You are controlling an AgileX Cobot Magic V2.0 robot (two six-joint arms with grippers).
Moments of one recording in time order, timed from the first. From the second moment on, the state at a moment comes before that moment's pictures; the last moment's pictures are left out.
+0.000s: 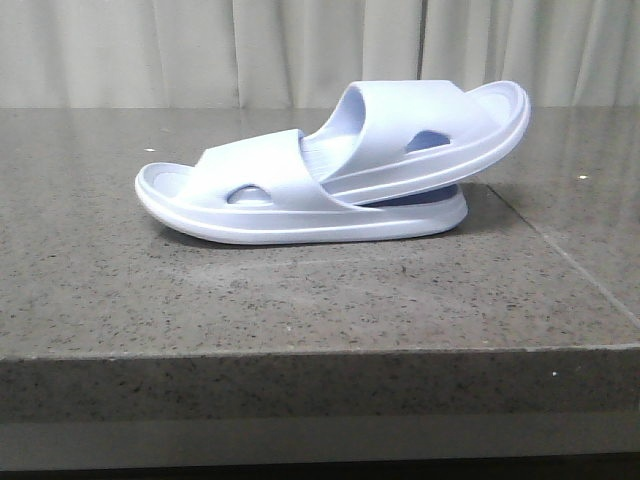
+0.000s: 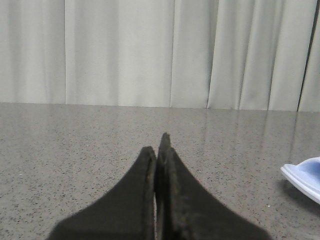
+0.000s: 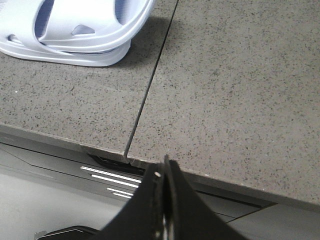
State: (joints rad) left arm -0.05 0.00 0.00 -0.01 -0.04 -0.03; right arm 0.02 0.46 -0.82 0.26 1.11 -0.18
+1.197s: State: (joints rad) left arm -0.05 0.00 0.00 -0.01 -0.04 -0.03; right arm 0.09 0.05 -0.13 0.20 0.29 -0.18
